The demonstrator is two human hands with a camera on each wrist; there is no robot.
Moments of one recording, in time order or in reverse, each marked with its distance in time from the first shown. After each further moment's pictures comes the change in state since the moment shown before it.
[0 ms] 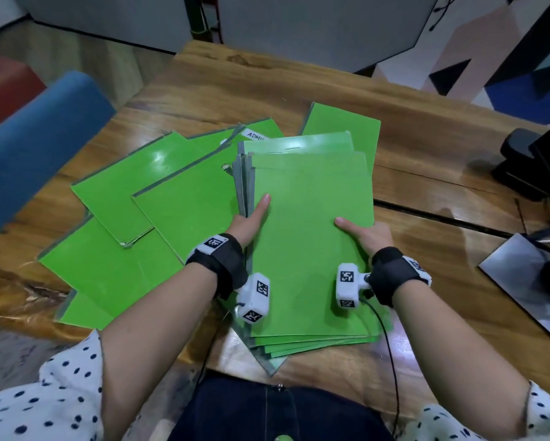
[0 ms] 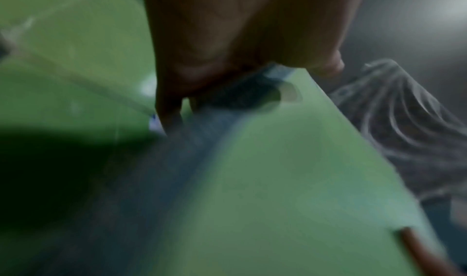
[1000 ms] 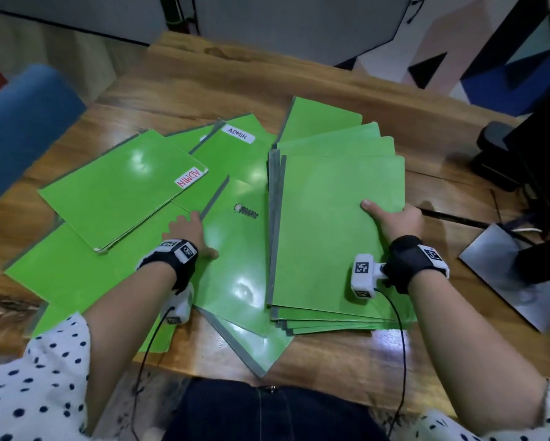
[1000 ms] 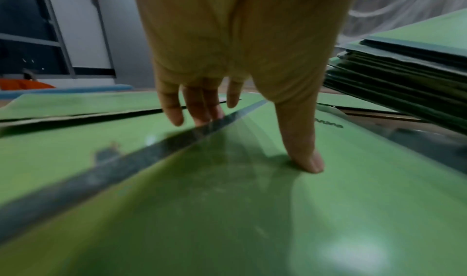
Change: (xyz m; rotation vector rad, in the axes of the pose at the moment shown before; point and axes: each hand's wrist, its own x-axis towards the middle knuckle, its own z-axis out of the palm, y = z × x) left_hand 0.060 -0.041 -0.051 1.119 0.219 0.078; right_hand 0.011 -0.008 -0.057 -0.183 0.393 -0.089
